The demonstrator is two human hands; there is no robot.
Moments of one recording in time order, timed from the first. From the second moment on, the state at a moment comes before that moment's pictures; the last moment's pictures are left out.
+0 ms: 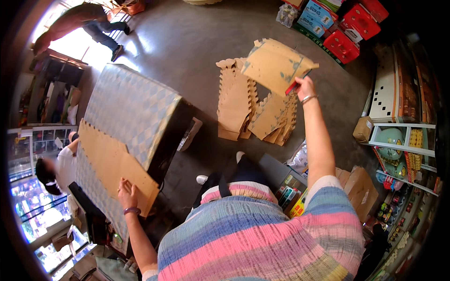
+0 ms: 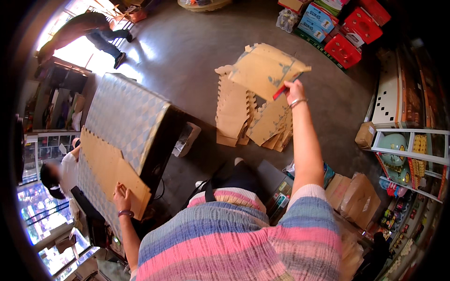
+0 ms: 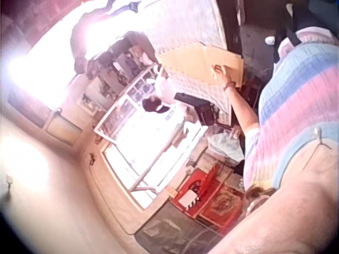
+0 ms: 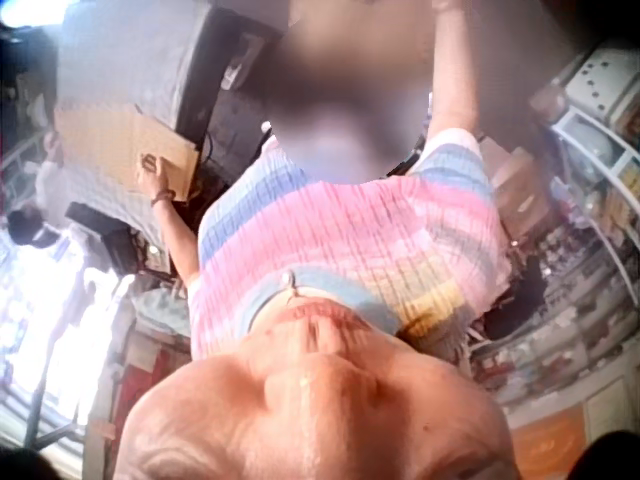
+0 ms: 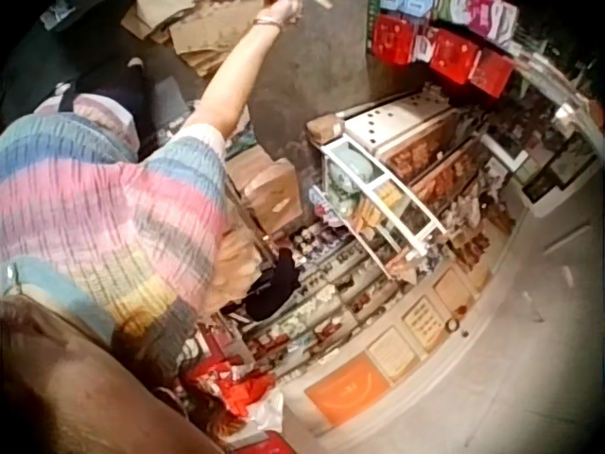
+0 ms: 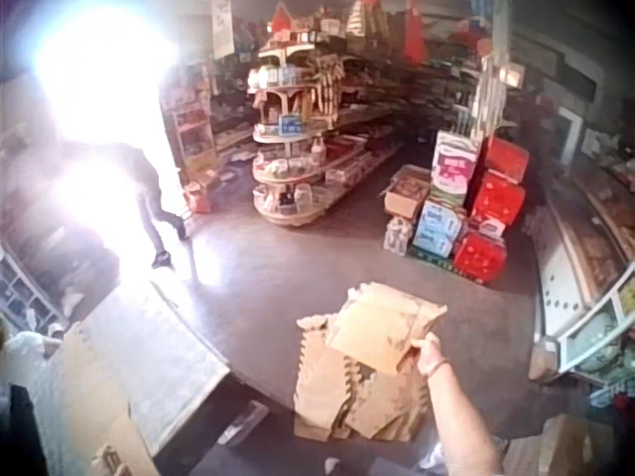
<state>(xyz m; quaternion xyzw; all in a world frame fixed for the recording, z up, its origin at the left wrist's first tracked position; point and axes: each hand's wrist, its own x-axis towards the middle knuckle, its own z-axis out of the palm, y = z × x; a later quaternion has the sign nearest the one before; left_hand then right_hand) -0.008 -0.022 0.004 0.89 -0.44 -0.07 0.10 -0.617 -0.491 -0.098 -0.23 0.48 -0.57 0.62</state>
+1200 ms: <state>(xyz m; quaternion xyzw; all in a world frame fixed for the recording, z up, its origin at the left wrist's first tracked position) -0.010 0.011 0.017 0.85 -0.50 -0.07 0.14 -0.103 -0.255 0.003 -0.87 0.17 -0.18 0.43</state>
